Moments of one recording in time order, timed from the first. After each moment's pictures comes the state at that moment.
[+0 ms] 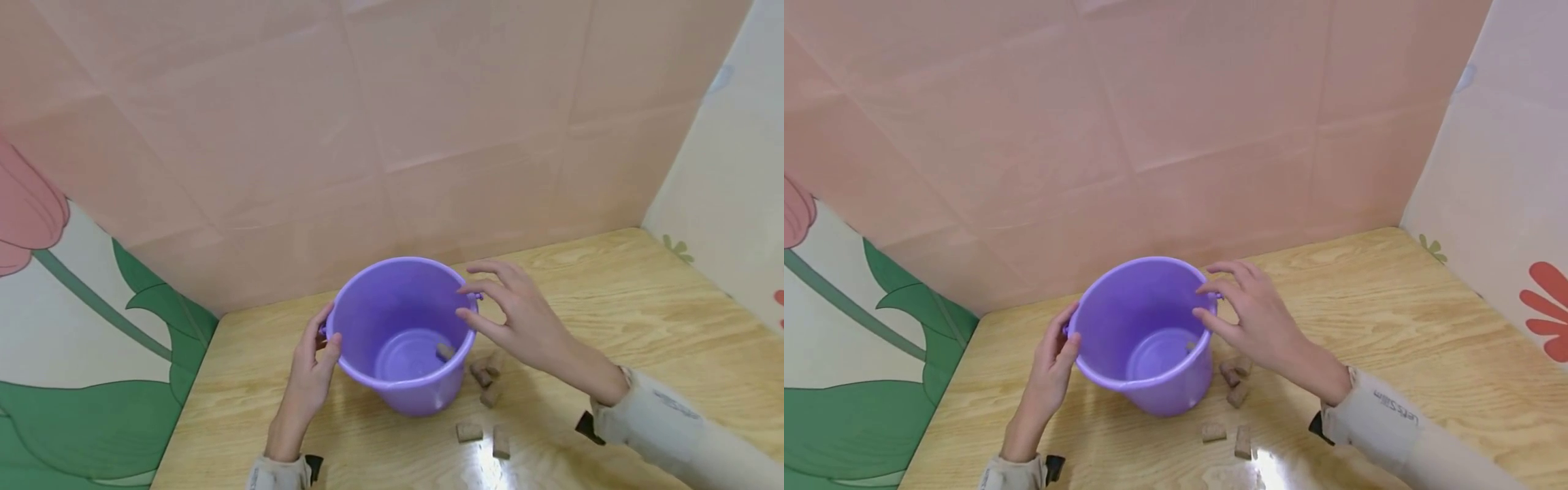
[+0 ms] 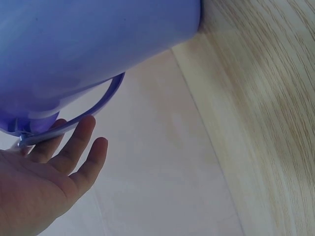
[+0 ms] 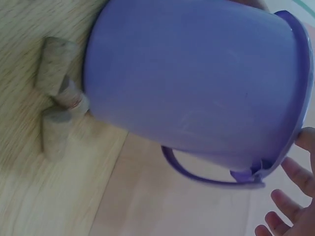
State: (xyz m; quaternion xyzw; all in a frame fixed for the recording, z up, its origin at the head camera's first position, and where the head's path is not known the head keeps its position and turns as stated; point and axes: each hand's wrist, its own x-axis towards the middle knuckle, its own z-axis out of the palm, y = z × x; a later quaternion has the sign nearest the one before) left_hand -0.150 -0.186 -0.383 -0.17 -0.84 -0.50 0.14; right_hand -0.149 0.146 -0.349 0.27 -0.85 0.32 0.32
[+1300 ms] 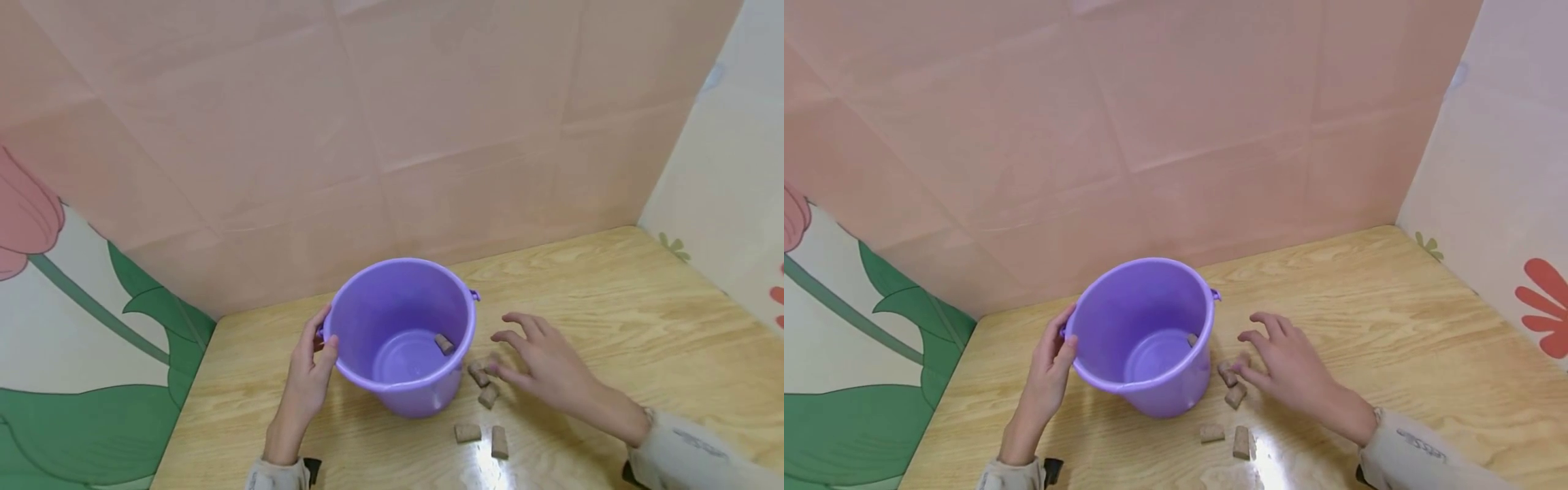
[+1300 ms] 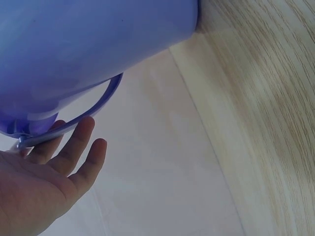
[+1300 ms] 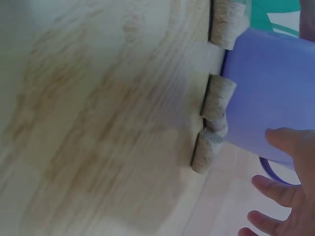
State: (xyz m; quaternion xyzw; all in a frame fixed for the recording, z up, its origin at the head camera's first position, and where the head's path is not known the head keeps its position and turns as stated) left_hand -0.149 -0.185 -0.383 -0.17 -0.84 -0.49 0.14; right_hand -0.117 0.181 -0.426 0.19 -0.94 0.18 0.21
